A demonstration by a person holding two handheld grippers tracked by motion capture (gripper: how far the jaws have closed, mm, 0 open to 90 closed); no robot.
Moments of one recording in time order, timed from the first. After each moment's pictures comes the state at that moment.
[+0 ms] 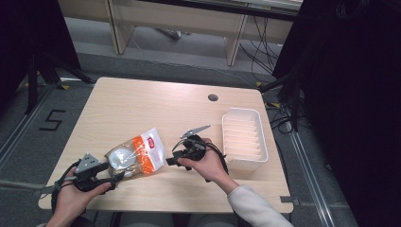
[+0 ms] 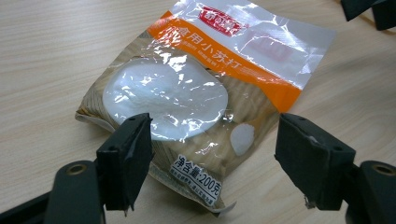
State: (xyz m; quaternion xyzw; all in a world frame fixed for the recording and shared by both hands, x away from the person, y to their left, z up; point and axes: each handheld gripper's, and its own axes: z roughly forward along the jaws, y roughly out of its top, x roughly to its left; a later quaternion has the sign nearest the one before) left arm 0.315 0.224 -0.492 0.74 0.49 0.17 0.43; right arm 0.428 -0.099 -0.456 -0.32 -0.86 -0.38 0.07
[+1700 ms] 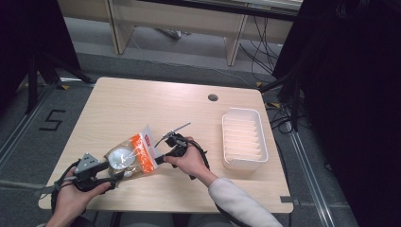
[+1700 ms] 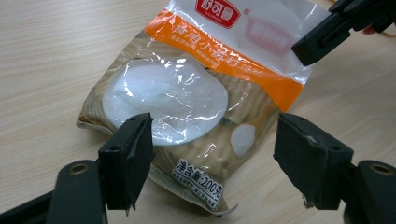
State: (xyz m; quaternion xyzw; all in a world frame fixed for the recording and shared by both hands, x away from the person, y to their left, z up) left arm 0.316 0.224 -0.491 0.74 0.49 0.17 0.43; right arm 0.451 -0.054 -0.479 -0.30 -0.88 -0.35 0.13
